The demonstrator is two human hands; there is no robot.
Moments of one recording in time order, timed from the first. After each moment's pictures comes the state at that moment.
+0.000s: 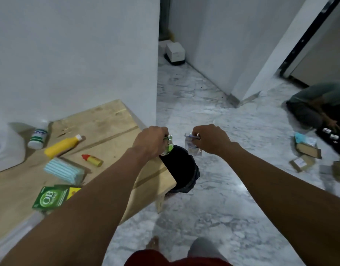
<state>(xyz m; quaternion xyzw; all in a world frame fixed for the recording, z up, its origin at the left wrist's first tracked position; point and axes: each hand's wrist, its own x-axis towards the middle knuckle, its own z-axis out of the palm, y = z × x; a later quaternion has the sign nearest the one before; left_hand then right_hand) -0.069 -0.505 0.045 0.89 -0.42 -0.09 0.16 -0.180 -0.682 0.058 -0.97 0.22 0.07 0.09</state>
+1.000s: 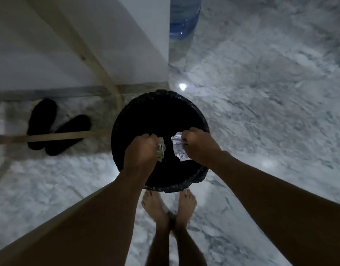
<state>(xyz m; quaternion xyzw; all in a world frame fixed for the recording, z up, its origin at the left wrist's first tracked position) -0.043 -0.694 -0.401 0.96 -0.07 -0.22 0.13 -0.039 -0.875 -0.413 -0.94 -0.05 0.30 0.18</state>
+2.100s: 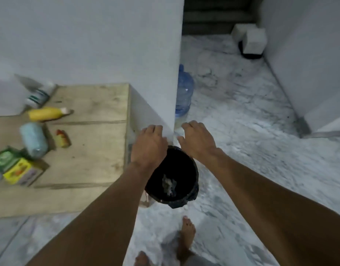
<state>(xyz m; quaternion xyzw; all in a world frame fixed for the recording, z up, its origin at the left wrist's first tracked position) -0.075 -0.669 -0.007 0.98 -0.10 0.02 0.15 -0.064 -0.825 -0.010 -0.99 -0.03 0.08 0.14</state>
